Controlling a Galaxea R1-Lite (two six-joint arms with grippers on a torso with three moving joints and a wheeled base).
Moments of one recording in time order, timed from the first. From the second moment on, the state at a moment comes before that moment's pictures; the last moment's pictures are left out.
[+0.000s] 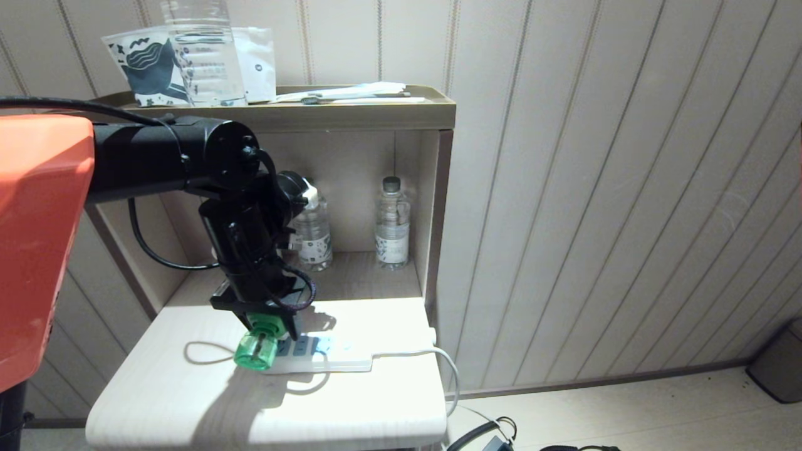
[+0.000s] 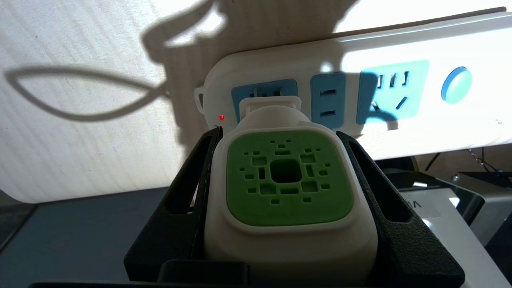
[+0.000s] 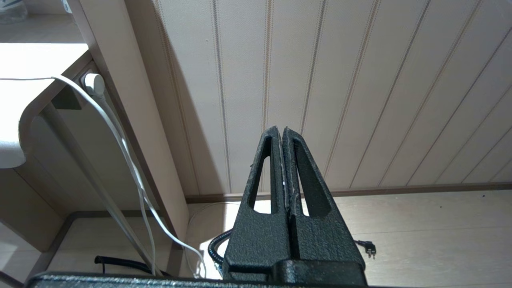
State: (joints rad) left arm -0.46 2.15 -1.95 1.30 0.00 -0.29; right arm 0.00 0.01 0.00 0.01 0.00 0.02
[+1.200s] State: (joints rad) left arm -0.46 2.17 -1.95 1.32 -0.01 -0.30; right arm 0.00 0.01 0.00 0.01 0.00 0.03
